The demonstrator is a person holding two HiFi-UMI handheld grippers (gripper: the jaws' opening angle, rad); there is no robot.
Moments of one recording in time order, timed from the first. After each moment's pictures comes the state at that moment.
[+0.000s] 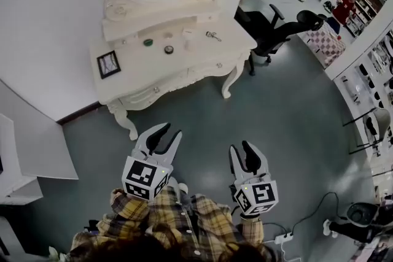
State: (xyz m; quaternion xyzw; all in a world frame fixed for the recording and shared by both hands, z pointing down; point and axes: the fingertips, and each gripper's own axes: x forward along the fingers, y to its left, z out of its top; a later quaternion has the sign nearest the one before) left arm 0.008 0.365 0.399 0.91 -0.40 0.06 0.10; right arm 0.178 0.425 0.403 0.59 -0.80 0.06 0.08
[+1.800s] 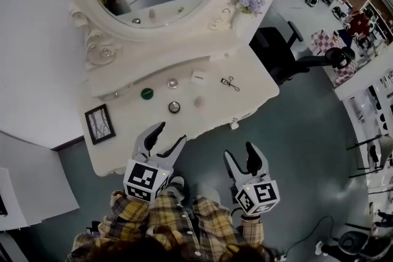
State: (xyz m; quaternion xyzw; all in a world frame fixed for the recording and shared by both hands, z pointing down) left arm -0.015 0.017 0.419 0.90 -0.41 0.07 0.10; right arm 0.158 0.074 0.427 0.57 -0.81 0.12 0.08
